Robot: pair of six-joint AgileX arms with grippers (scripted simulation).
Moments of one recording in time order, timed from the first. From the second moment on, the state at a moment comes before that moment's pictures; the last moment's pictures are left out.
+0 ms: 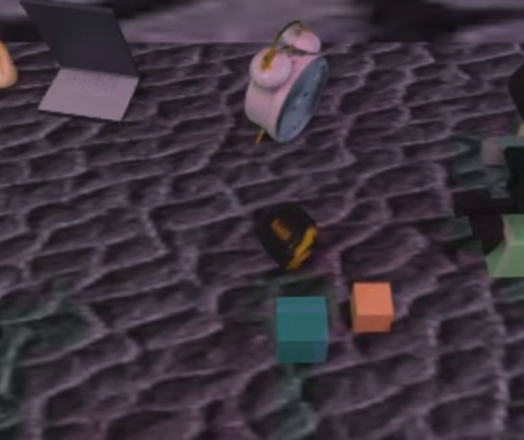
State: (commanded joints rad) left arm 0.02 0.00 0.00 0.00 0.00 0.00; right arm 0.12 2.17 1.41 -0.81 0.00 0.10
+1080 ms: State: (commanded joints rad) left arm 0.02 0.00 0.00 0.00 0.00 0.00; right arm 0.12 2.06 1.55 -1.06 0.00 0.10
